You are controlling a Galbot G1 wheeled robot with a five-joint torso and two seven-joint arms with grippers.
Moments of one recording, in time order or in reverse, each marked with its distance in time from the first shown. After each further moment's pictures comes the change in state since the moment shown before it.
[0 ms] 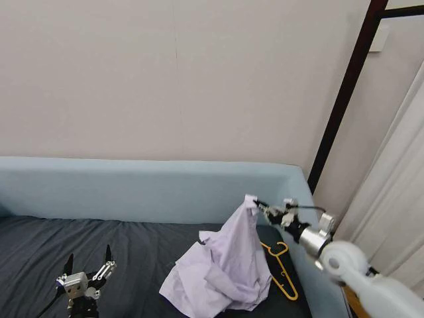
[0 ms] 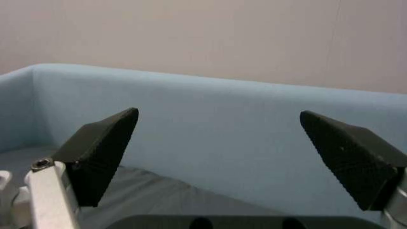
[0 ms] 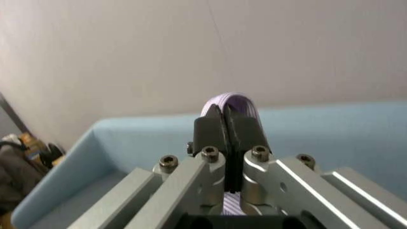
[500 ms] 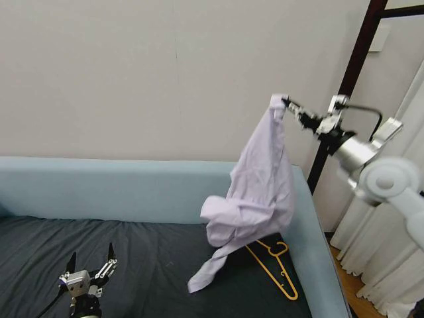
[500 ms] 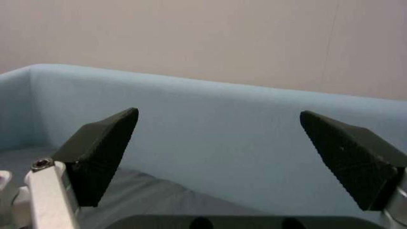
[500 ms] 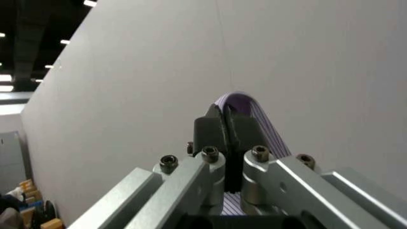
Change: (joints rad) left arm 0.001 -0.004 0.004 -0.011 -0.005 -0.006 0.000; right arm 0.537 -0.061 -0.024 0.041 0.191 -0.039 0.109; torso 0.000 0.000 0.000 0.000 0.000
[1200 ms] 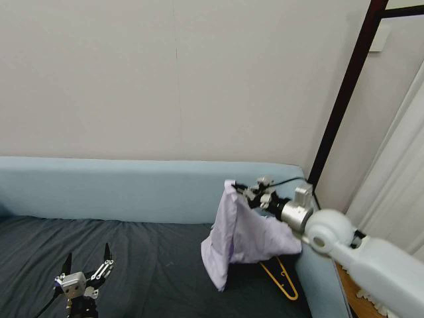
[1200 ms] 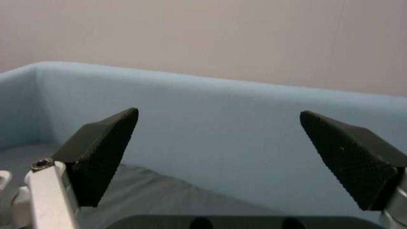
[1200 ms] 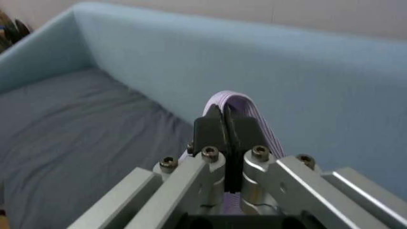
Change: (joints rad) left arm 0.019 0.015 -0.008 0.015 -0.019 -0.011 0.002; right arm -0.382 0.130 -0.374 -0.083 -0.530 -0.062 -0.001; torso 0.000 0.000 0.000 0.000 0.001
